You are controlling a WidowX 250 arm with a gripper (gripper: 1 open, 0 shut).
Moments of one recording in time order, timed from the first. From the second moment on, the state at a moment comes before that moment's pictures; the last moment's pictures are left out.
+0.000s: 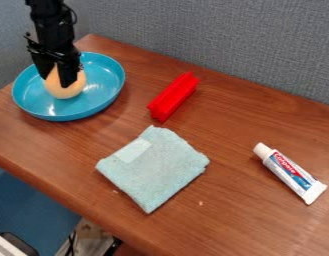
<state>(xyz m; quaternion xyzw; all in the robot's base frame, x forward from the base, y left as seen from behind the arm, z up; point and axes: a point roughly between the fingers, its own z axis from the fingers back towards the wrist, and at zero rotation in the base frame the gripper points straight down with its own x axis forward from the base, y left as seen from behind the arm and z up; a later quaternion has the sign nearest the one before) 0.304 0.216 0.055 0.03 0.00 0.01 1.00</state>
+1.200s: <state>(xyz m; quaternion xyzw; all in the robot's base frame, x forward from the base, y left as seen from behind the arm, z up) 0.303 0.213 0.059 0.02 0.01 0.01 1.00</state>
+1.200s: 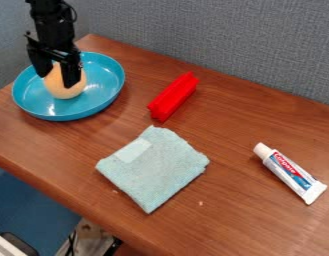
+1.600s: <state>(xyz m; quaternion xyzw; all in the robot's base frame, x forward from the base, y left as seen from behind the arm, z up) 0.305 0.211 0.082 0.02 -0.02 0.00 1.00</state>
